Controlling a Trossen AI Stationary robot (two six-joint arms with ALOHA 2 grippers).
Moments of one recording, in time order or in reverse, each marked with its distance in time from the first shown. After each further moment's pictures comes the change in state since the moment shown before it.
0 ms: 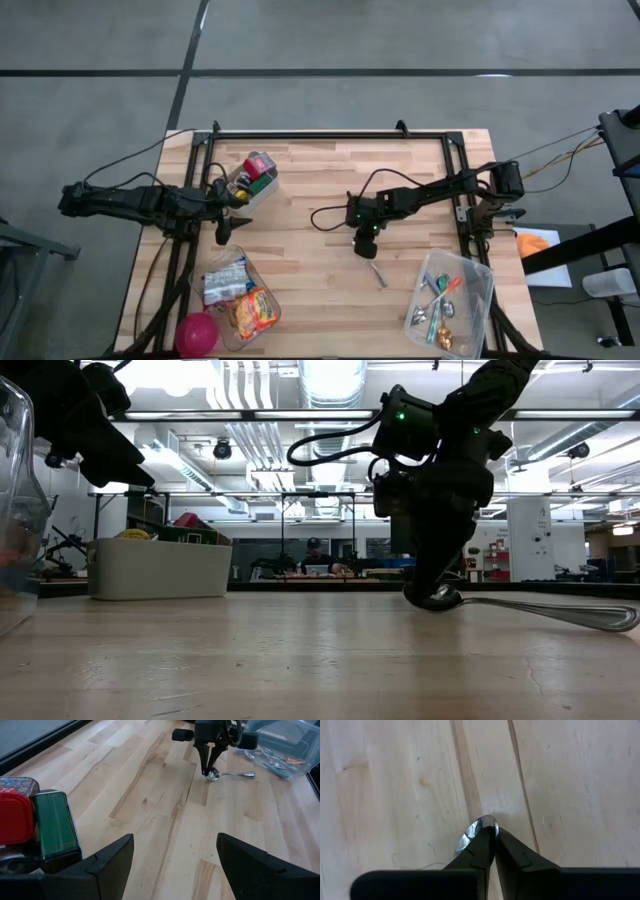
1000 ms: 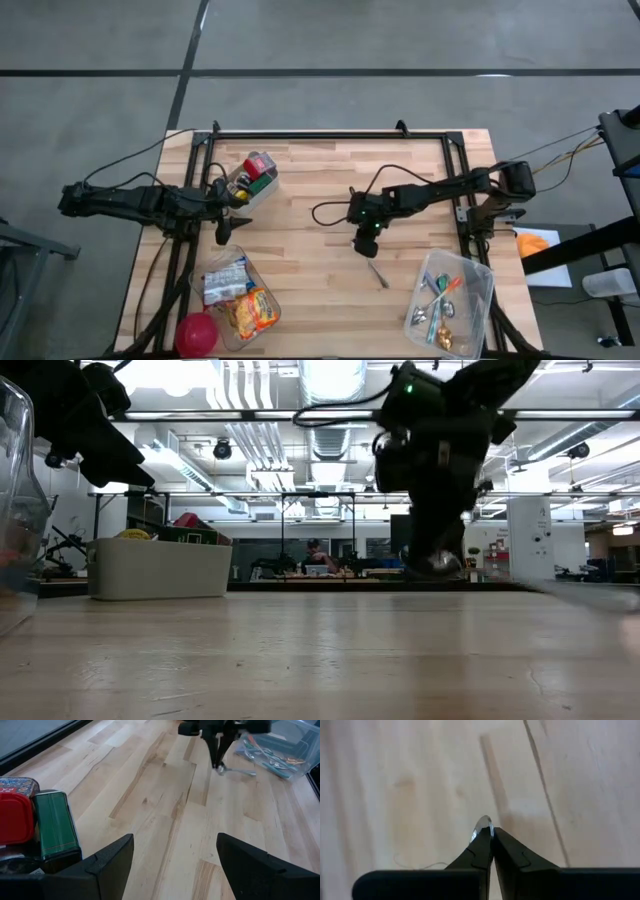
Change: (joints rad) left arm 0.000 0.000 0.000 0.000 0.000 0.000; right arm 0.004 -0.079 0.000 -0.001 -0.089 0.114
